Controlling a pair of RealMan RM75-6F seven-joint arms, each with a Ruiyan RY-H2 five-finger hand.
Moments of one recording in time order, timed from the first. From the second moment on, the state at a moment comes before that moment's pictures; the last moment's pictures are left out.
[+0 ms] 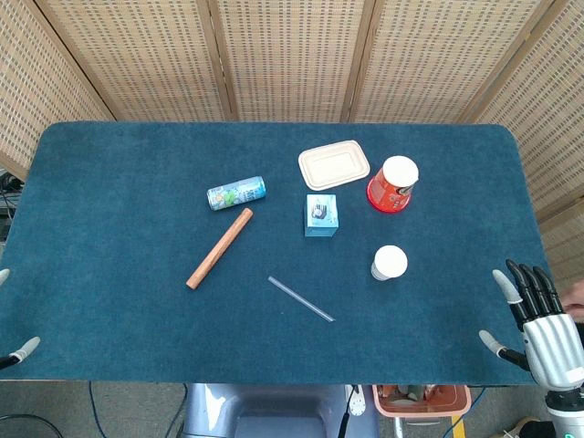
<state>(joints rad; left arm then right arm) 0.04 -1.03 0.01 -1.62 1.64 1.70 -0.15 0.06 -1.14 0.01 -1.51 -1.76 1.74 0.08</state>
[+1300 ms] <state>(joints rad) -0.02 -1.03 -0.04 -1.63 1.51 1.55 -0.13 0.61 -1.30 0.04 -1.62 -1.95 0.84 -0.27</state>
